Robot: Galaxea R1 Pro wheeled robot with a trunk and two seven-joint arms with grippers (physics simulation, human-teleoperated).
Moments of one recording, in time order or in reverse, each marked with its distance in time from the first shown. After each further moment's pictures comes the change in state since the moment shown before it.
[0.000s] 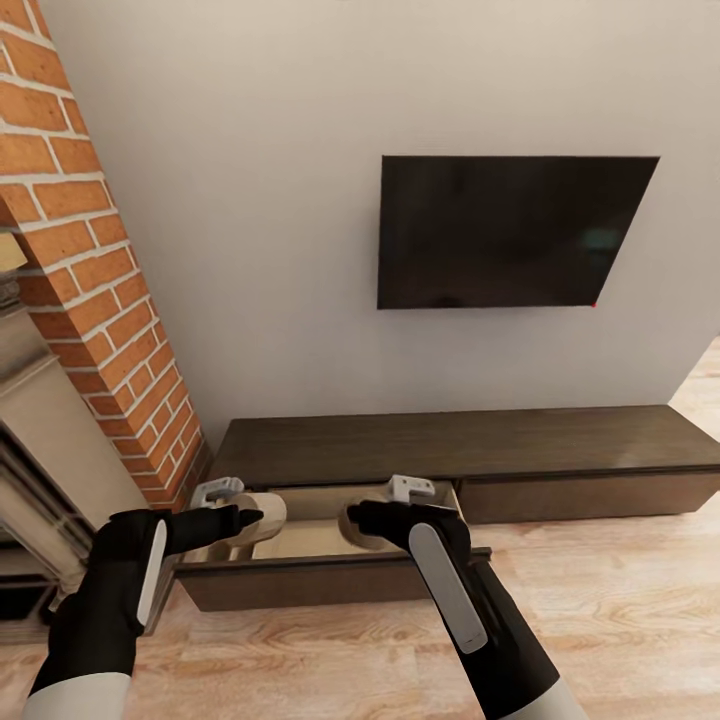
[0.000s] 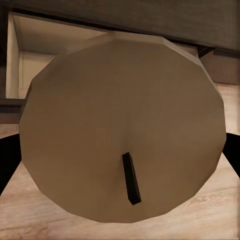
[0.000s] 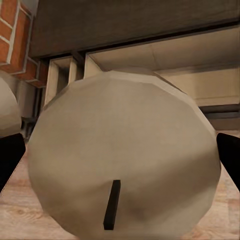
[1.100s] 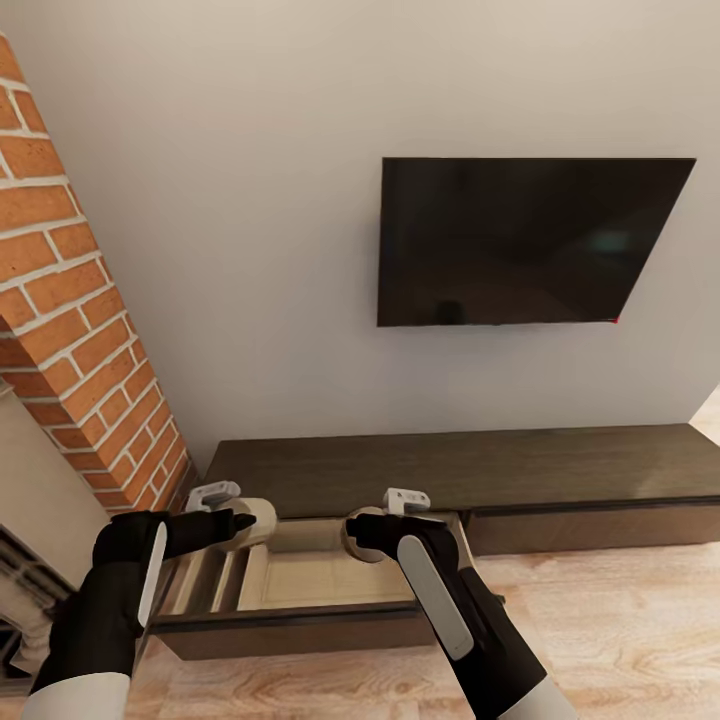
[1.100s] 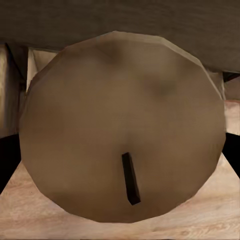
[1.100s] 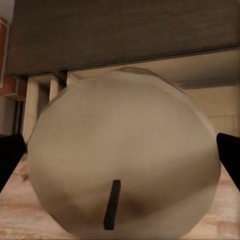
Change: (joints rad) left arm 0.000 0.006 -0.001 0.019 -0.021 -0.011 0.065; right arm -0.002 0.000 0.040 0.106 0.012 -0.073 -0.015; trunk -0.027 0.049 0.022
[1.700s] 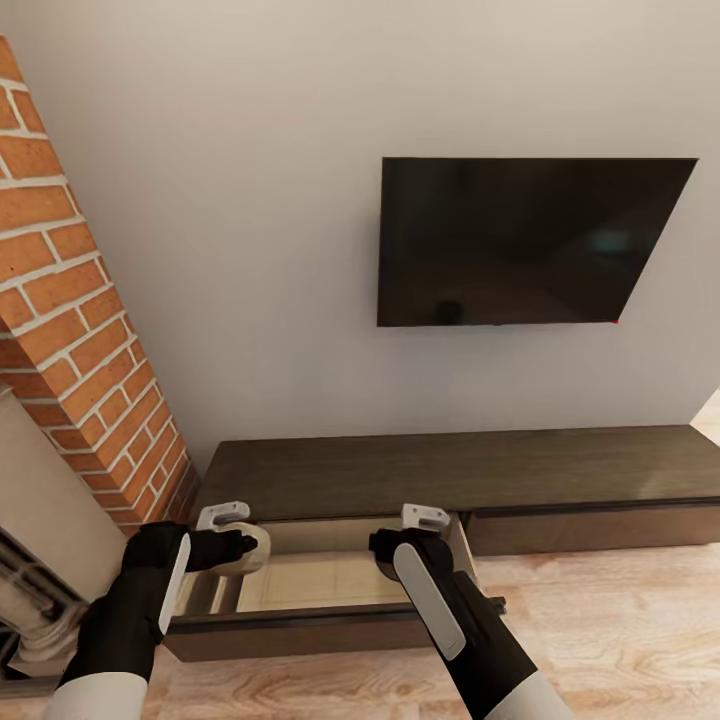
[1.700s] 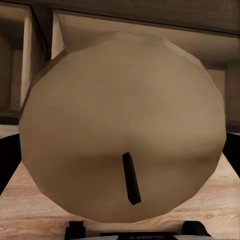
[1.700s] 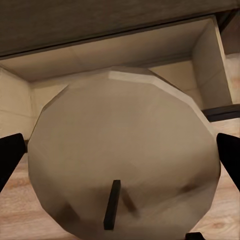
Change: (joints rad) left arm -0.002 -0.019 -0.051 0.129 0.020 -0.020 0.196; right arm -0.011 0.000 0.004 0.126 -0.014 -0.061 -0.219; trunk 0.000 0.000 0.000
